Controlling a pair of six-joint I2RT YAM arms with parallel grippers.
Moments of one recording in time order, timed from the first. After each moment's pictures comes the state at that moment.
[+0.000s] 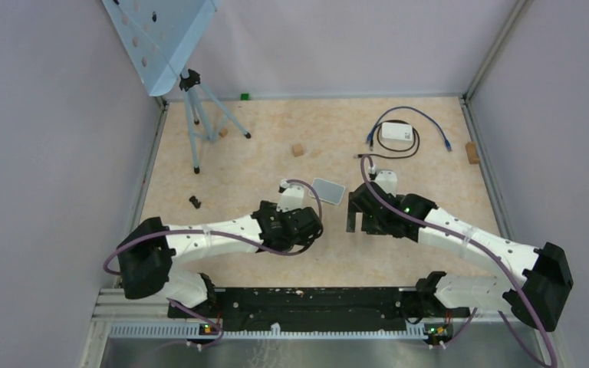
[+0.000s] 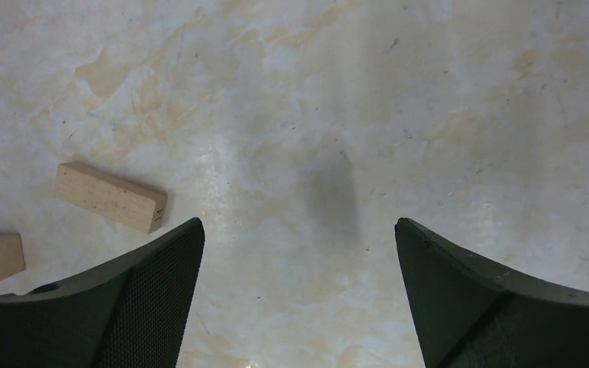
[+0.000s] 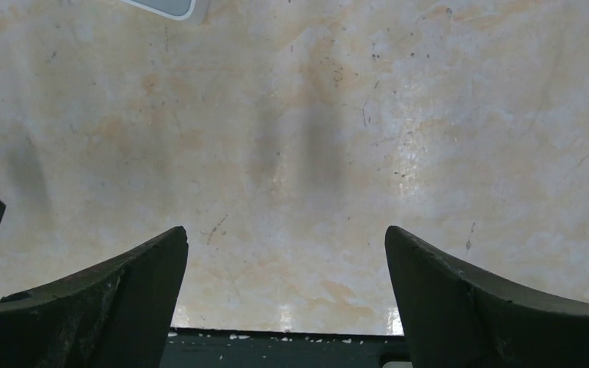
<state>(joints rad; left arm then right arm) -1.14 1.39 0.87 -0.69 -0.66 -0.85 0.89 1.13 0.88 -0.85 0.43 0.84</state>
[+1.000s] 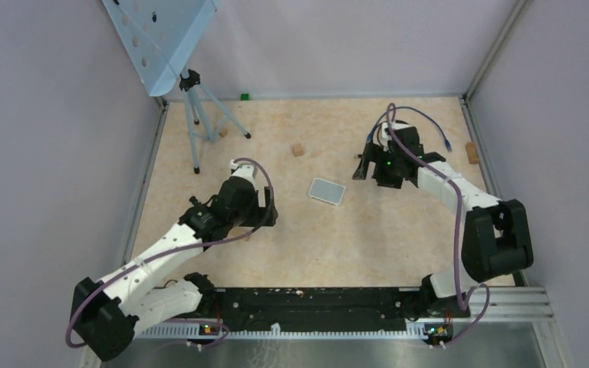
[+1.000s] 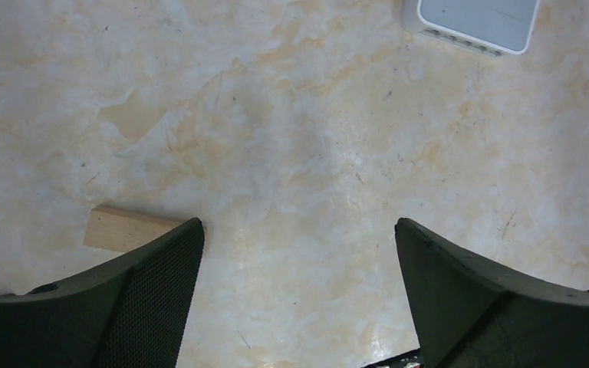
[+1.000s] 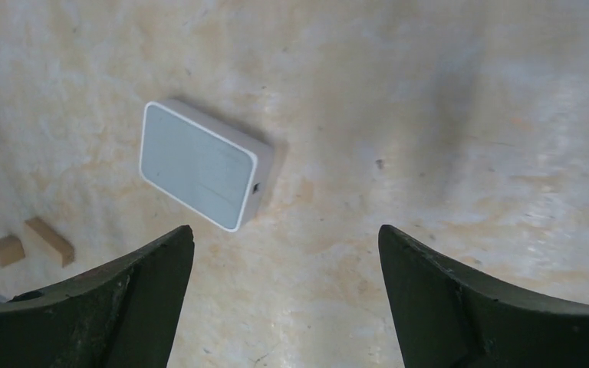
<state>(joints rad) -0.64 1.02 0.73 -0.51 -0.17 -0.52 0.24 1.47 1.00 -0.42 -0.21 0.49</state>
